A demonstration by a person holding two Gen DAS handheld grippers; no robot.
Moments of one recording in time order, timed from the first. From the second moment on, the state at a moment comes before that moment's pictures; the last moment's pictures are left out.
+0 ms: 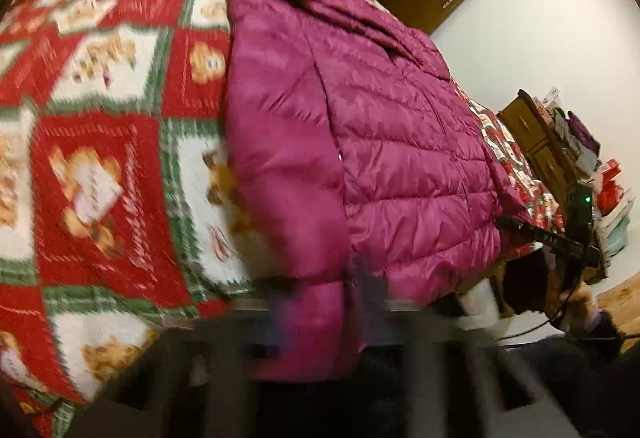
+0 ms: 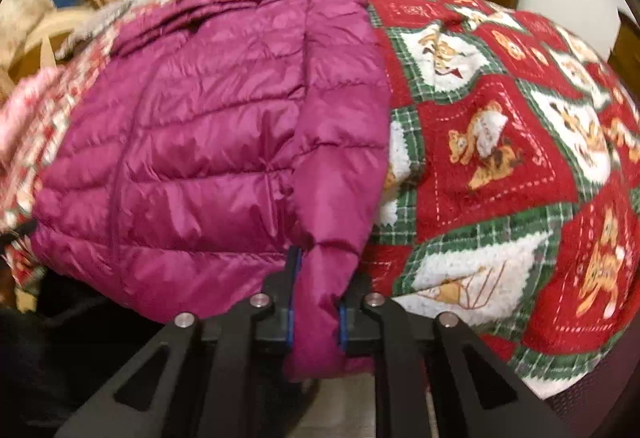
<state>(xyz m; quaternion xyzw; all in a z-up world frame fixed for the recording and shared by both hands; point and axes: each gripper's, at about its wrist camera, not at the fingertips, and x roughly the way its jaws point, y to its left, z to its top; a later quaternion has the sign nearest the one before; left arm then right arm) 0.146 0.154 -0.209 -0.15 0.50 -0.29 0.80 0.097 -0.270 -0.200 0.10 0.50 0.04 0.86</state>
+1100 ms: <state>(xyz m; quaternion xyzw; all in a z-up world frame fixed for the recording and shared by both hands) 0.089 0.175 -0.096 -0.15 0.33 -0.36 0.86 0.028 -0.283 -0.105 0.25 0.37 0.12 0.89</state>
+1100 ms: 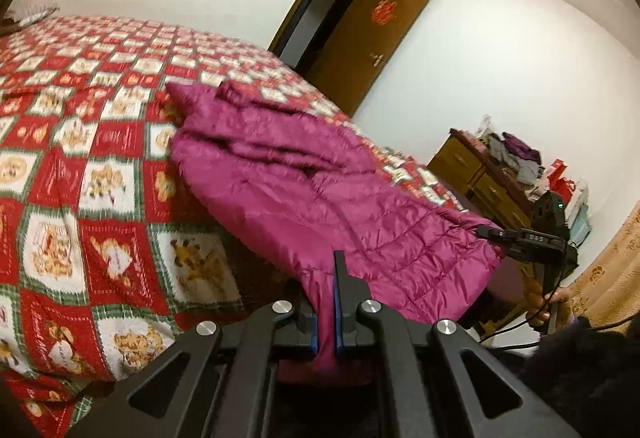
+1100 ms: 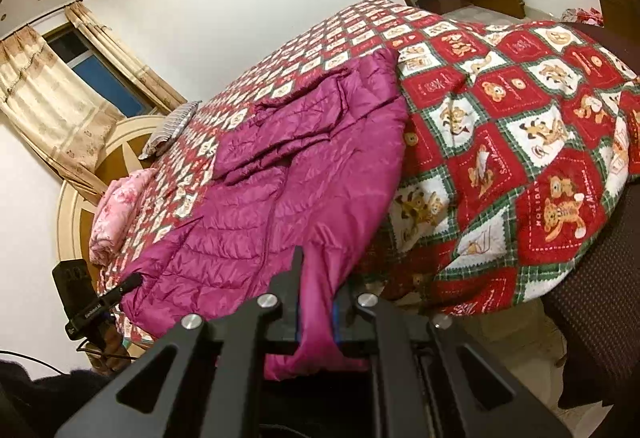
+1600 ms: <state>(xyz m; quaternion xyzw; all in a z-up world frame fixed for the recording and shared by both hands) 0.087 0.200 -0.044 -0.18 0.27 -0.38 0.86 0.030 -0.302 -0.047 0.29 0.30 0.14 0.90</state>
